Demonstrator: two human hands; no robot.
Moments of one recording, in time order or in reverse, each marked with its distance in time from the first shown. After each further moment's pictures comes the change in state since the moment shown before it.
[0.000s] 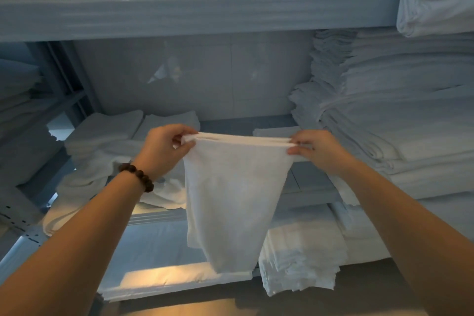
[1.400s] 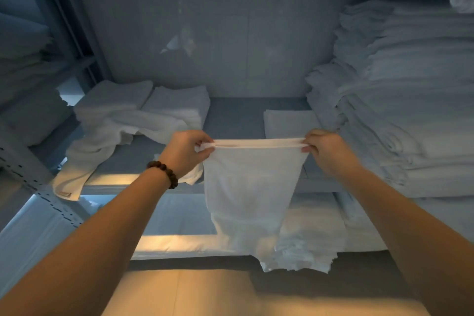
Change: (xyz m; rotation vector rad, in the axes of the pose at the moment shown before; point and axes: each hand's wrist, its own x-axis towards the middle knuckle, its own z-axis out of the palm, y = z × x) left_hand -0.033 -0.030 0.061 0.045 -0.081 -0.089; right_hand -0.010 0.036 0.035 -0.359 -0.119 -0.110
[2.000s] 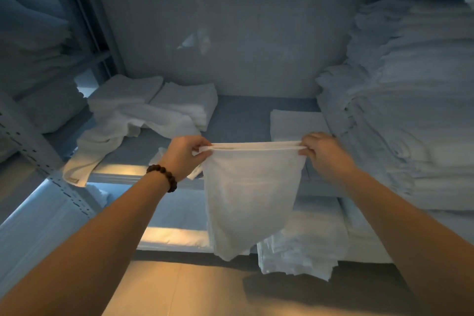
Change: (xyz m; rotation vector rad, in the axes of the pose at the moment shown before) left_hand -0.017 0.011 0.019 0.020 -0.007 -0.113; right_hand 0.001 0.020 0.013 0.052 -0.023 -0.032
